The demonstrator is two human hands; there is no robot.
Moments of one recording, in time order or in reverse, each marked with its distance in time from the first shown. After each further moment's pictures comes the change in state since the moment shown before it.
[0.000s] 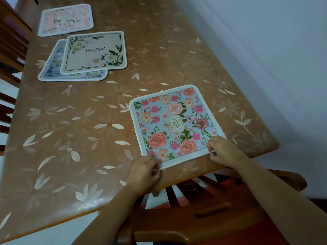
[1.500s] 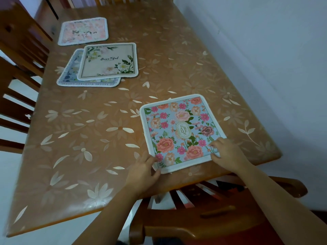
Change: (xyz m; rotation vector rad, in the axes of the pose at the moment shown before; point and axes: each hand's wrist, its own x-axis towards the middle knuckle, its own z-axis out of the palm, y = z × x) left_hand -0.009 -0.005 -0.028 0.044 0.042 -0.119; right_hand -0.007 -0.029 -0.023 -0.014 0.101 0.129
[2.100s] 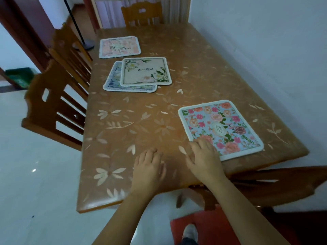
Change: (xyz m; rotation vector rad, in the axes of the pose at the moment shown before) left_hand -0.099 -0.065 -0.123 0.194 0.297 0.043; right_hand -0.051 -0.278 -0.007 0.112 0.293 -0.024
